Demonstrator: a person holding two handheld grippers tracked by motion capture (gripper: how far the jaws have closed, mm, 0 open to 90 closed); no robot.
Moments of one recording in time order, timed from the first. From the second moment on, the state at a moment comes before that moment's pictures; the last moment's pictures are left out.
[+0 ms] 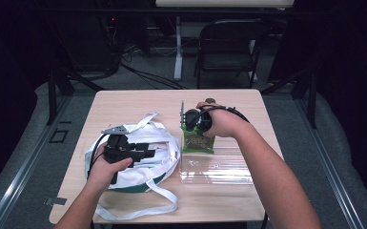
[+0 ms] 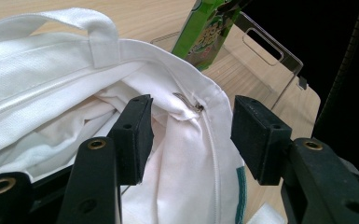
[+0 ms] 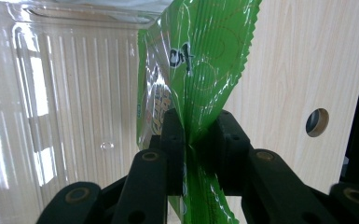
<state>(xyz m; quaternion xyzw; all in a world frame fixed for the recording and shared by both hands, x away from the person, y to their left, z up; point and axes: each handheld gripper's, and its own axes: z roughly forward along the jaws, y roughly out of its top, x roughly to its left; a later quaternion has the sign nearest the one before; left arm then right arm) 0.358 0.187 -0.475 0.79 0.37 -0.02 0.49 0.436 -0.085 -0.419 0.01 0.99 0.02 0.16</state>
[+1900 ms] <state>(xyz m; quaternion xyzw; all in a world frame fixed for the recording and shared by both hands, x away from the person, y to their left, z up) 0.358 0.192 -0.477 0.79 0.37 -0.02 0.49 0.446 -0.090 -0.433 0.04 0.98 0.05 0.17</state>
